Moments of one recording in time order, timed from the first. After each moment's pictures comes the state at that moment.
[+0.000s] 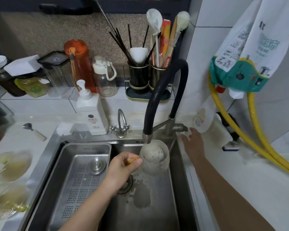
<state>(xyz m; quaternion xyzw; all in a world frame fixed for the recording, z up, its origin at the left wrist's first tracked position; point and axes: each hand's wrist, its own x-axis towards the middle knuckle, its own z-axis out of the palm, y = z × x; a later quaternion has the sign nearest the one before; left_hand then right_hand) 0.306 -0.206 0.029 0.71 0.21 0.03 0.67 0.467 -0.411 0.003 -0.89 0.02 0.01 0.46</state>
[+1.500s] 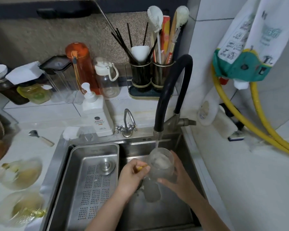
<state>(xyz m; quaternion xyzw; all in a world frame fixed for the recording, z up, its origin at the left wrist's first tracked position) 0.286 -0.195 0.007 0.72 0.20 -0.01 0.66 0.327 -0.373 -0.010 -0.77 -0.15 0.17 0.59</state>
